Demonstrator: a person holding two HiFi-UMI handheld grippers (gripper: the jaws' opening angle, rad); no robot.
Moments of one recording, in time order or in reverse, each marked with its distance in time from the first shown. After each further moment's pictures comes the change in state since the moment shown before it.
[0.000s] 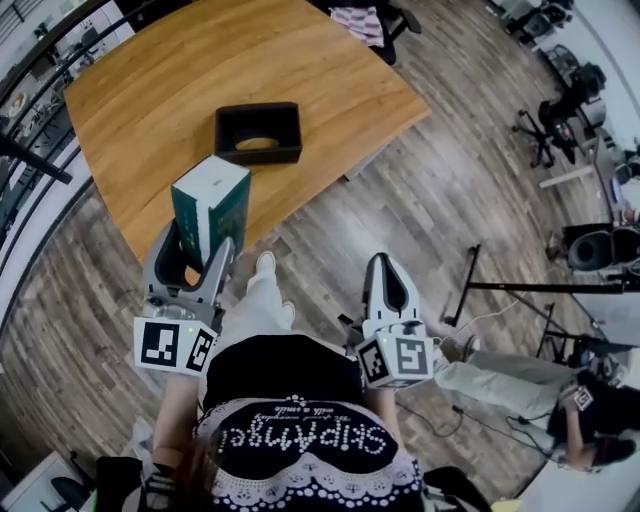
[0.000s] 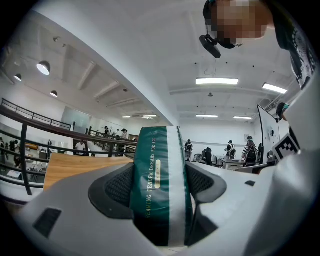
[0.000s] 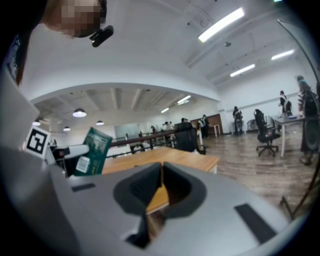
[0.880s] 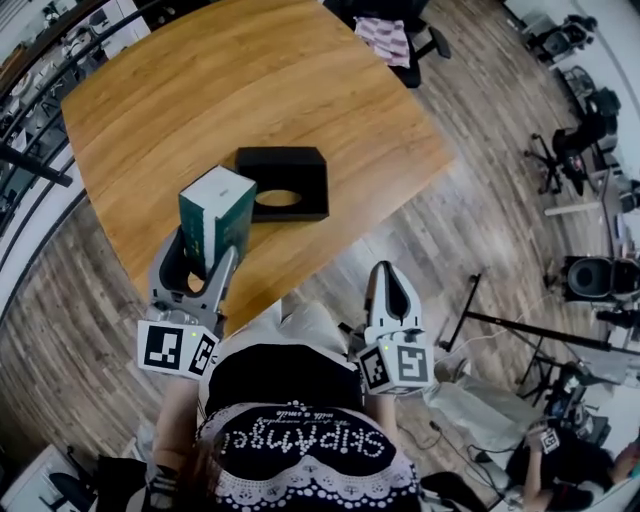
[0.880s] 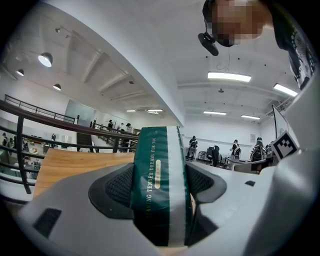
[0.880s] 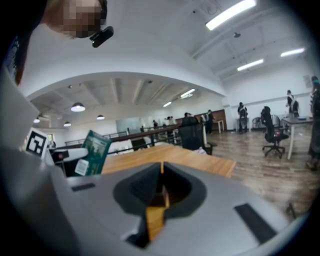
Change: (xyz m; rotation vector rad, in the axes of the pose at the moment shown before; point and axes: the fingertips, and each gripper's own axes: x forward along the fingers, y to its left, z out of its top) left arm 0.107 0.103 0.007 -0.039 0.061 0.036; right arm 0.153 0.025 0.032 -0.018 0.067 0.020
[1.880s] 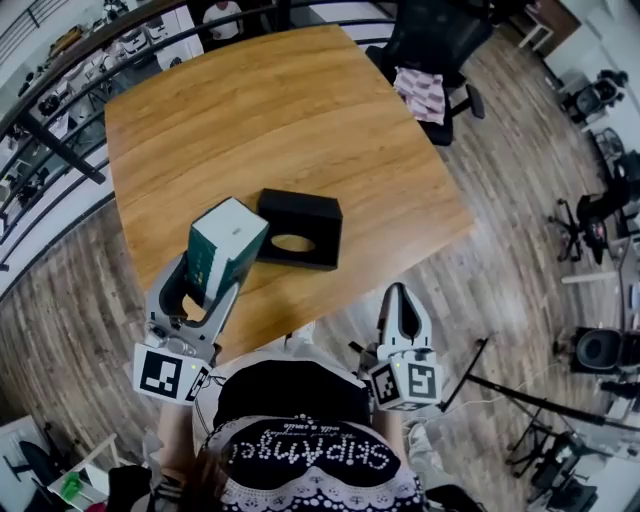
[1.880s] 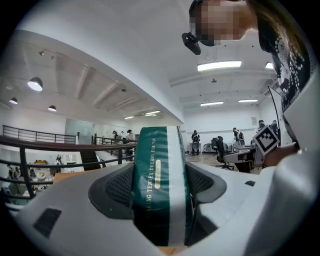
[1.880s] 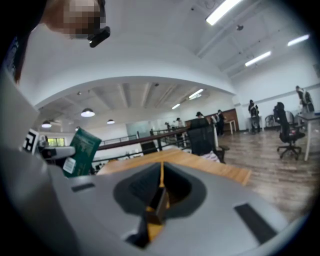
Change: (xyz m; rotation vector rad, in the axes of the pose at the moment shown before) left arm -0.001 -0.017 0.032 0.187 -0.002 0.054; right arm 0.054 -0.033 0.028 0.000 -0.027 0.137
